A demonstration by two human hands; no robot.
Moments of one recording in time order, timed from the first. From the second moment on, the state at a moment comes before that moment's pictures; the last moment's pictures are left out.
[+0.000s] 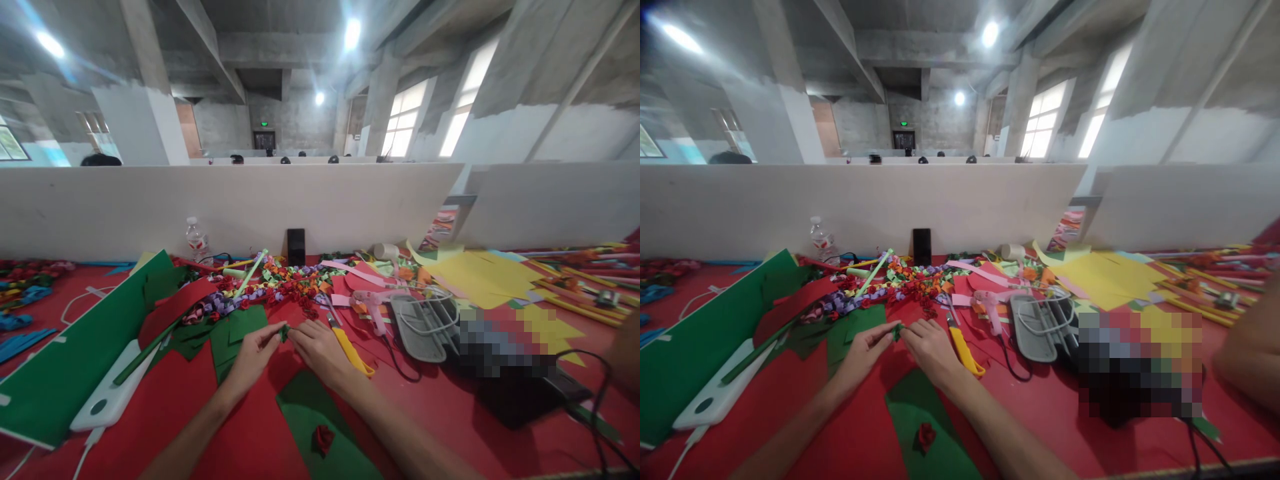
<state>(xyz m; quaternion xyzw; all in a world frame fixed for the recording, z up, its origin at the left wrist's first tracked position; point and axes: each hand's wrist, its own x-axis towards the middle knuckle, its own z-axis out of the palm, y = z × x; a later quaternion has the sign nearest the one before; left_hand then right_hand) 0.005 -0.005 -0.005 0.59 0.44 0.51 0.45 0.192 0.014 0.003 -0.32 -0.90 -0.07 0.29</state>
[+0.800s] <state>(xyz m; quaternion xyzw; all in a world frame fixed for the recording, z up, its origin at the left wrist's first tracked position) 0.005 0.000 -0.018 0.45 0.38 0.49 0.64 0.198 0.011 0.021 -0.24 -0.93 -0.18 0.20</state>
